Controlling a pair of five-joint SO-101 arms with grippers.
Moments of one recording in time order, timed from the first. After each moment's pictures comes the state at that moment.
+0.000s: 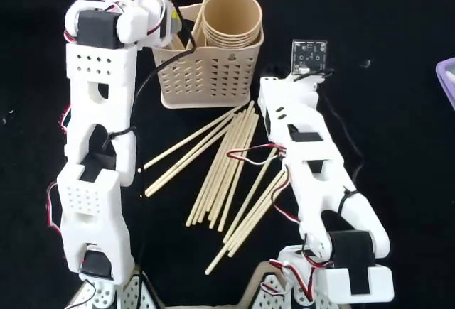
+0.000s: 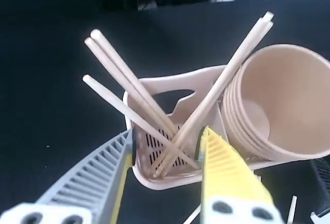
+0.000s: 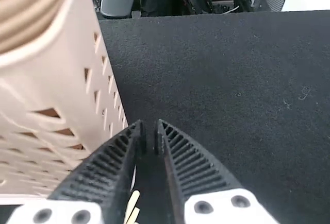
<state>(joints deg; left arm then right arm) 4.5 27.5 -72.1 92.8 0.7 -2.6 -11.1 53.3 -9.0 -2.5</state>
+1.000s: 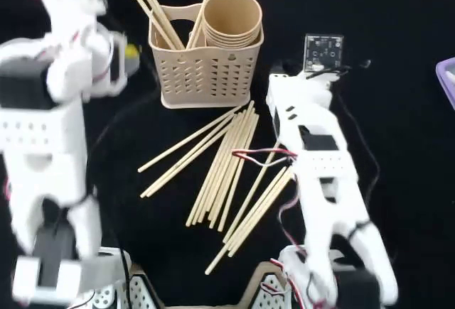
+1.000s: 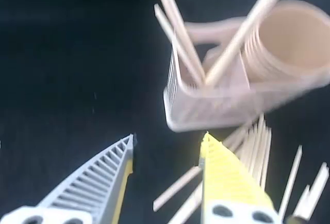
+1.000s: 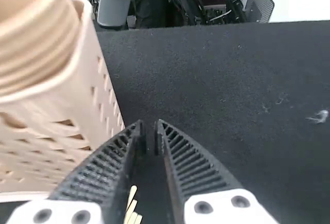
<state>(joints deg) -1.8 -13.9 -34.2 100.5 -2.6 -1.1 -28.4 53.4 7.5 -2.5</state>
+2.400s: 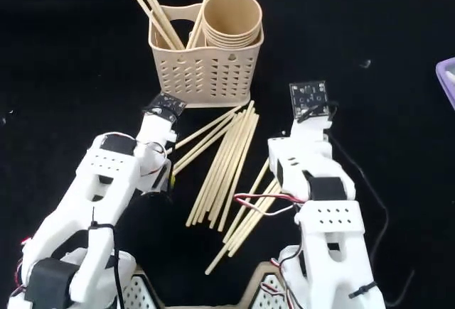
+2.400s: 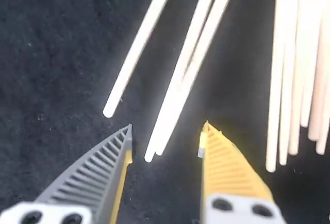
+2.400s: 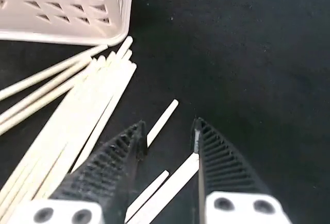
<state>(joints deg) 7.6 -25.5 51.6 57.1 -16.9 -1.1 -52.9 70.1 39.3 5.1</state>
